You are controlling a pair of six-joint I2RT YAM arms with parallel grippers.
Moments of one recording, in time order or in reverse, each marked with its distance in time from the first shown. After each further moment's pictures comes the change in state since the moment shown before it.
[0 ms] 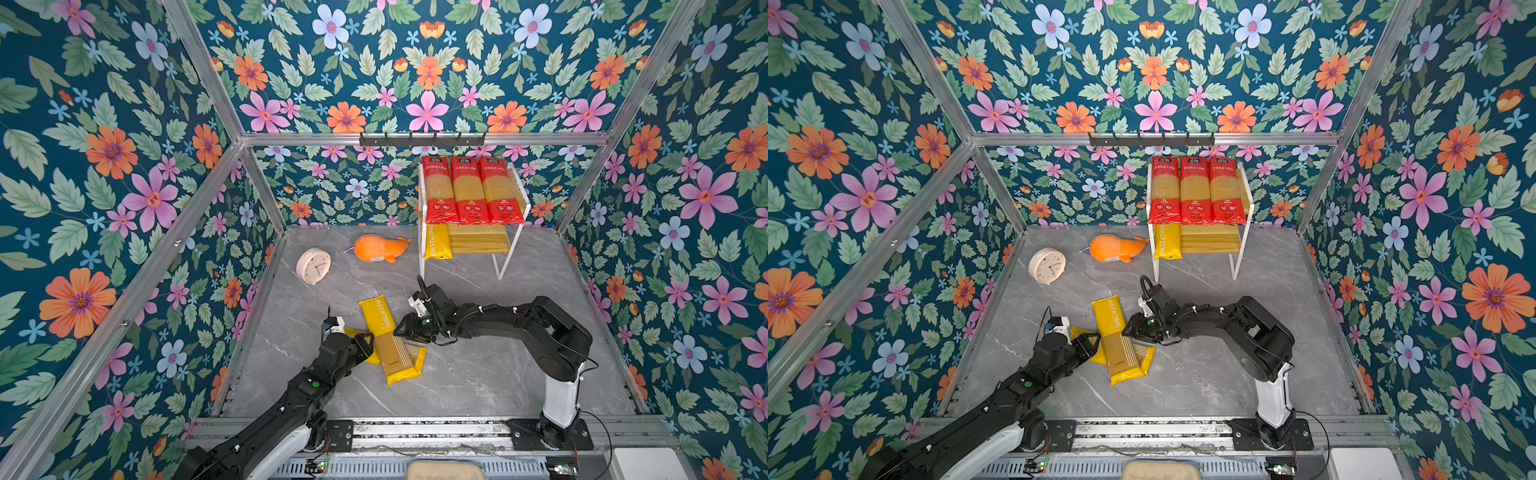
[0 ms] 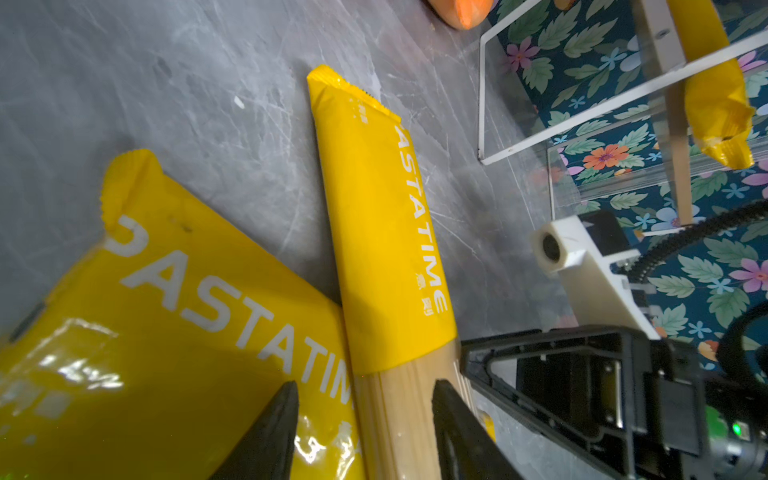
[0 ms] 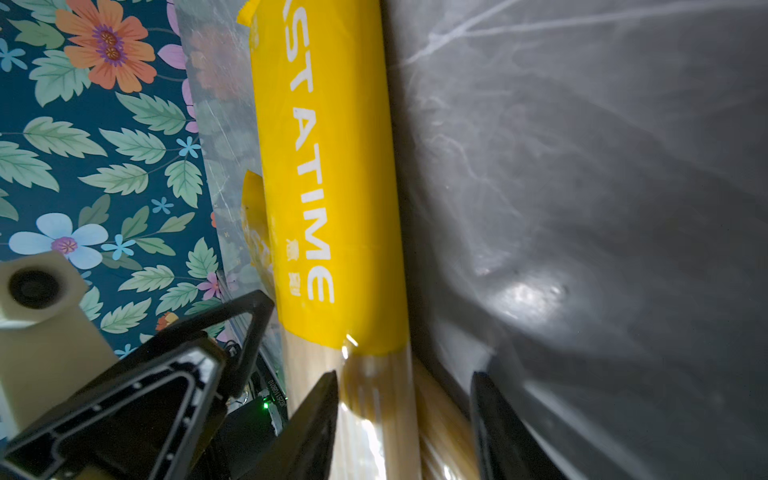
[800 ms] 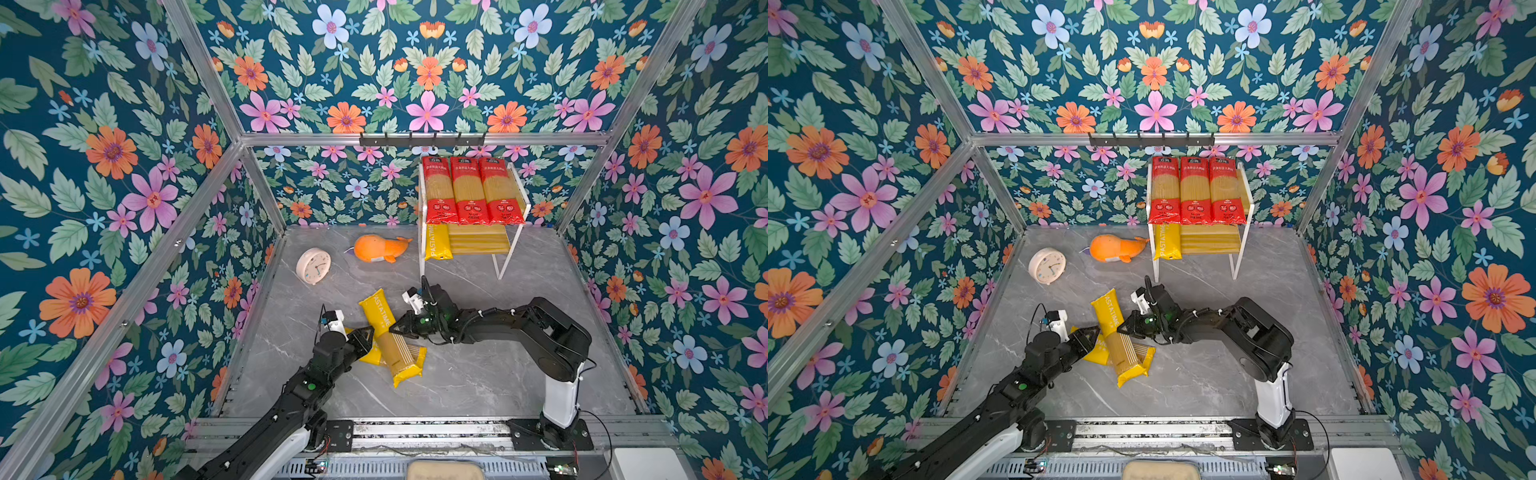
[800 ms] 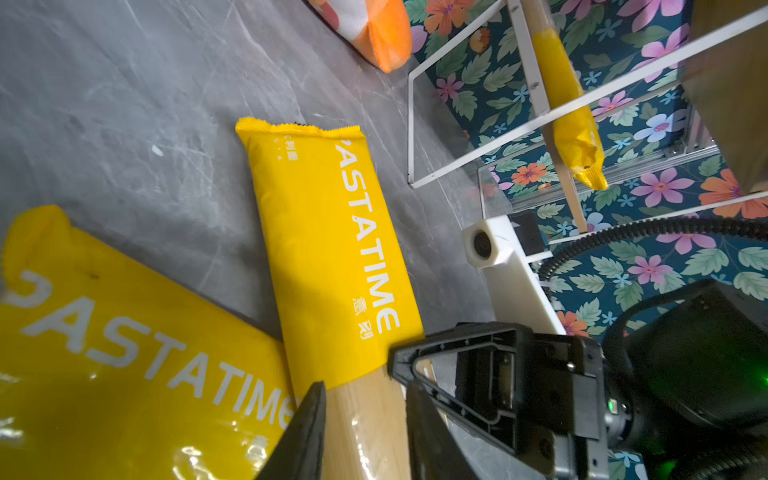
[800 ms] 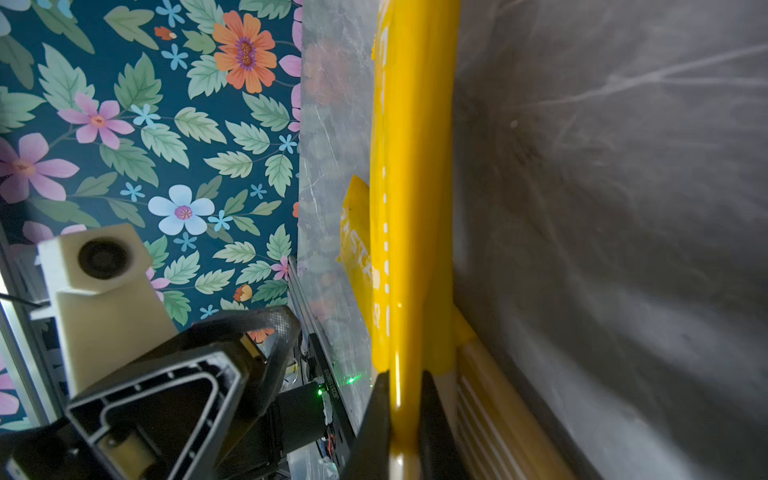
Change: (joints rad) left arm 0.005 -0.132 0.055 -0.031 0.029 0.006; right arm 0.002 -0.035 -0.091 0.312 -0.087 0.032
